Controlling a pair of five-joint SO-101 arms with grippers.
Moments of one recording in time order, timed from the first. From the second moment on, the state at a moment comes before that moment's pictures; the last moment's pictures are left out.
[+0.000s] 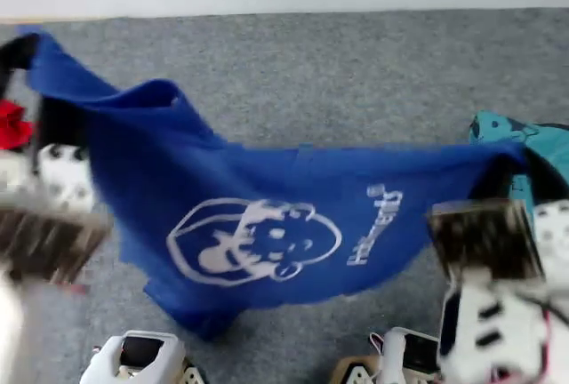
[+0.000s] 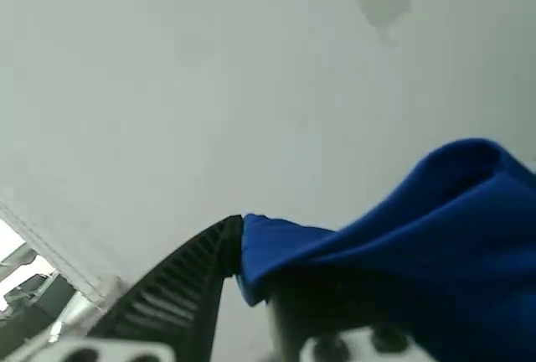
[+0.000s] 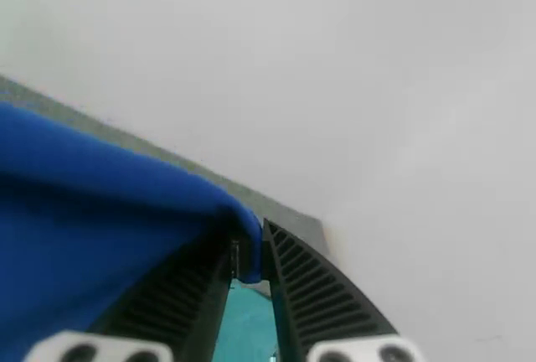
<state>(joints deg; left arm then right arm) 0.7 -34.8 -39.3 90.1 -31.0 13.2 -66.7 6.0 77.4 36.1</state>
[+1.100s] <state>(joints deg) -4.2 -11.4 26.9 2.0 -31.1 13.5 -42.6 50.3 14.4 35.9</state>
